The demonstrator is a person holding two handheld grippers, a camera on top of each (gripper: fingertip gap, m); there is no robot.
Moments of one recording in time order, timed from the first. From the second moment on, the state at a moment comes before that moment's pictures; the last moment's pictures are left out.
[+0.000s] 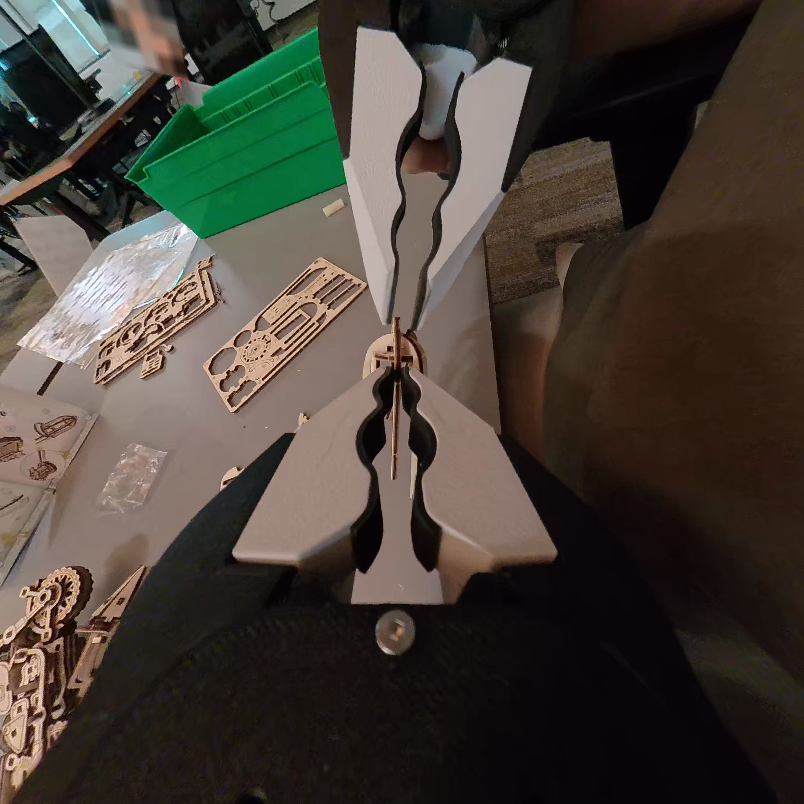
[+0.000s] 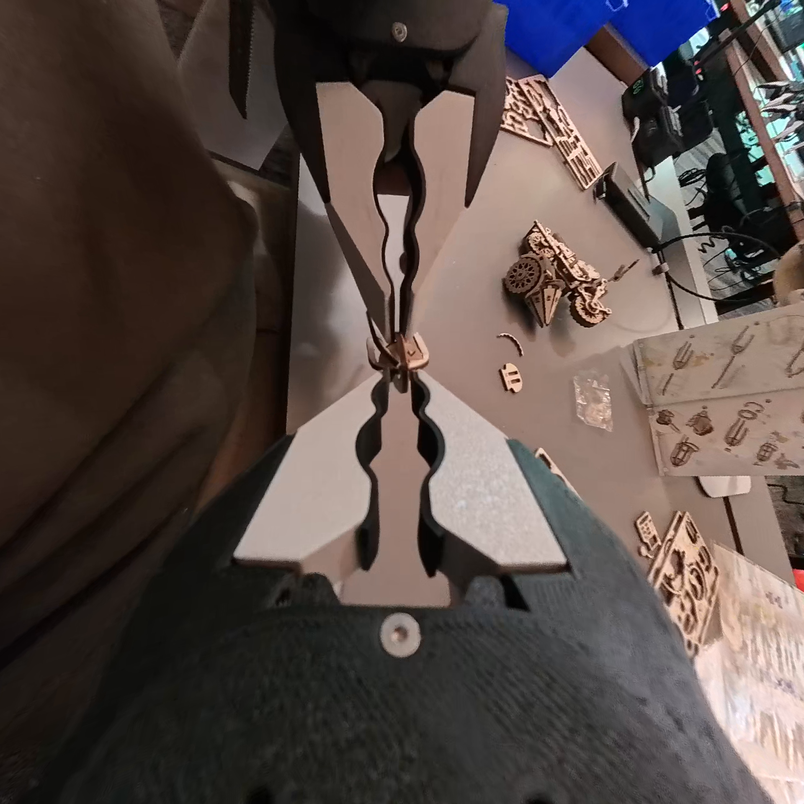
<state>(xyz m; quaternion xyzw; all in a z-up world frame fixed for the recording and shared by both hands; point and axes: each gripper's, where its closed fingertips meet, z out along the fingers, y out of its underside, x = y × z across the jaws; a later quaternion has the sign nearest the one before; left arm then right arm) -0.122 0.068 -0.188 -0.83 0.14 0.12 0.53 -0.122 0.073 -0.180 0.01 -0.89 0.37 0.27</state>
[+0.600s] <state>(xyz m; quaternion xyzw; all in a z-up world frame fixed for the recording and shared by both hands) -0.119 0.068 -0.200 -0.84 0.18 0.17 0.49 -0.120 0.072 -0.195 0.02 -0.90 0.34 0.26</state>
